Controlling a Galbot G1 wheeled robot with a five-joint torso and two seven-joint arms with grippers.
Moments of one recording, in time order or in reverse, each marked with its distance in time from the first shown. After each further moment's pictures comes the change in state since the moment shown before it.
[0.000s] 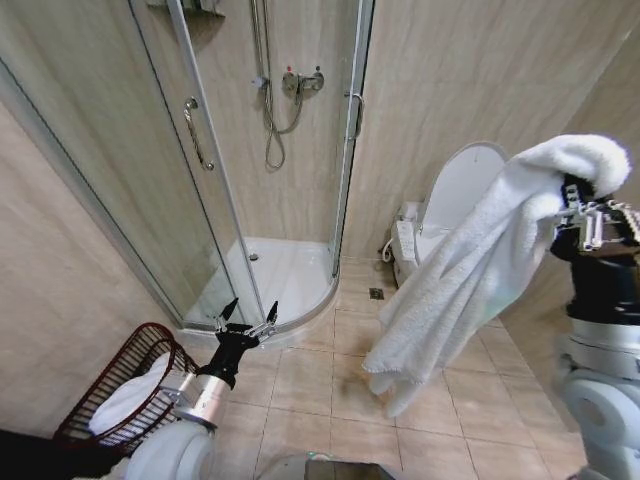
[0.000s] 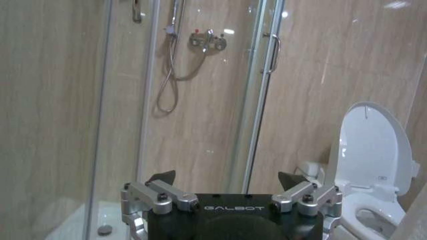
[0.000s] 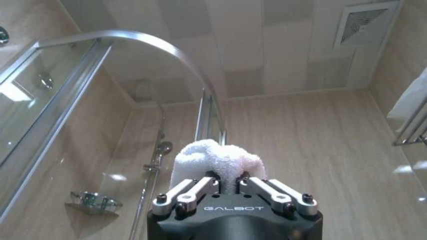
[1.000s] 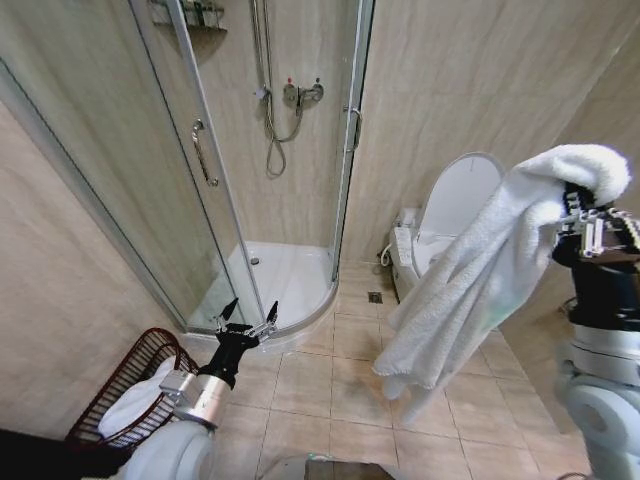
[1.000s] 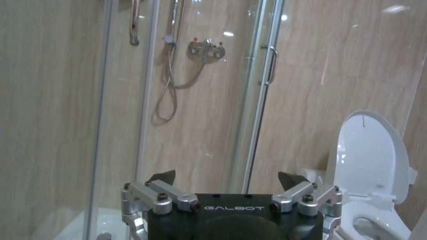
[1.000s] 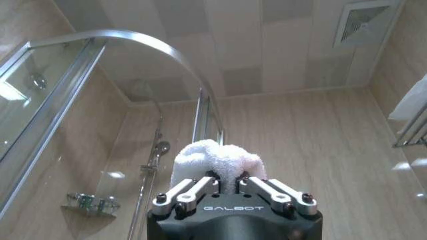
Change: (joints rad) left arm 0.000 0.000 0.000 0.000 0.000 0.000 0.000; right arm -0.046 -0.008 0.020 0.000 0.025 0.017 -0.002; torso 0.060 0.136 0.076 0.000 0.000
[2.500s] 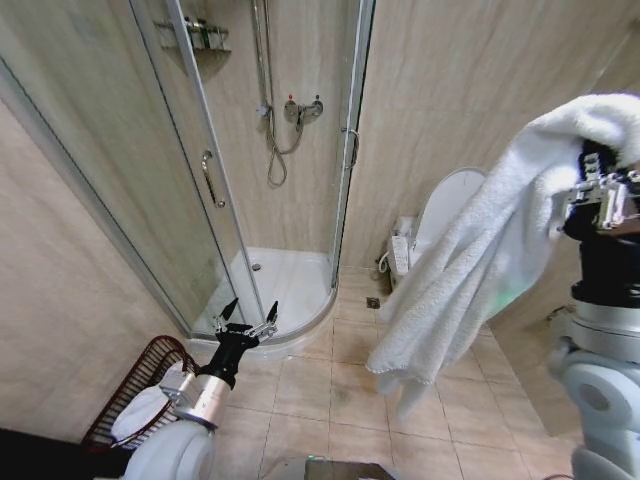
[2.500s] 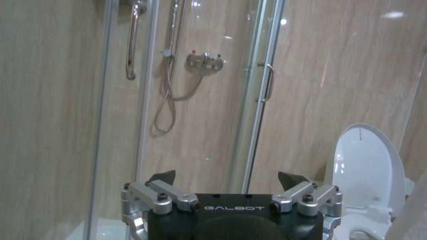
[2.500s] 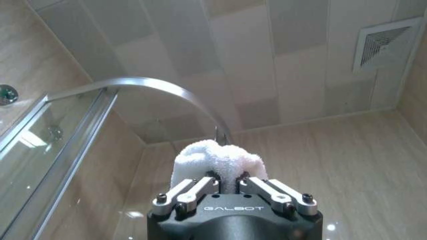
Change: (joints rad) left arm 0.000 0.000 0.000 0.000 0.000 0.000 0.000; right arm 0.179 -0.035 -0.085 0.000 0.039 -0.024 0.010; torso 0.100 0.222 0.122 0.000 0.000
